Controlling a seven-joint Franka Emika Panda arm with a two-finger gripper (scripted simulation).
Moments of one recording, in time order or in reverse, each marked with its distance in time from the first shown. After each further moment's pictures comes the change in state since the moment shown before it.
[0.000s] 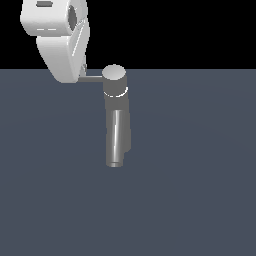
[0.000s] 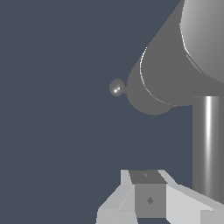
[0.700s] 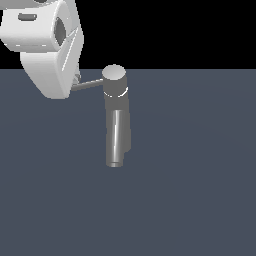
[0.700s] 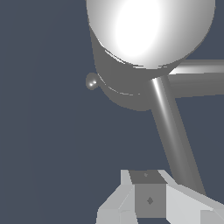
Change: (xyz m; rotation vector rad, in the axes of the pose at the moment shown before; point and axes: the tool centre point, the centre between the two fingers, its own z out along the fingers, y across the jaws) arm -0.009 0.040 -0.001 0.009 -0.009 -0.005
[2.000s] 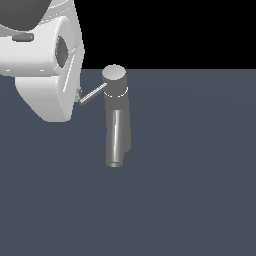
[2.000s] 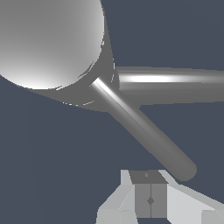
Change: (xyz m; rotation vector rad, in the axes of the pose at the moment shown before) arm 0.011 0.049 -0.001 -0.003 -0.012 -0.027
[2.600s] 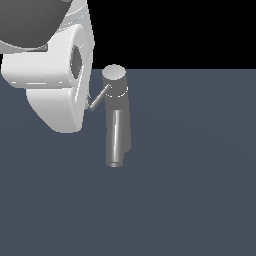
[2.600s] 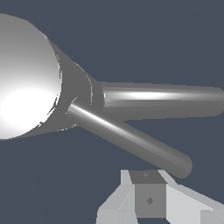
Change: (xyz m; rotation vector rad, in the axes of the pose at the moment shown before) arm 0.021 0.019 0.000 0.001 0.009 0.012
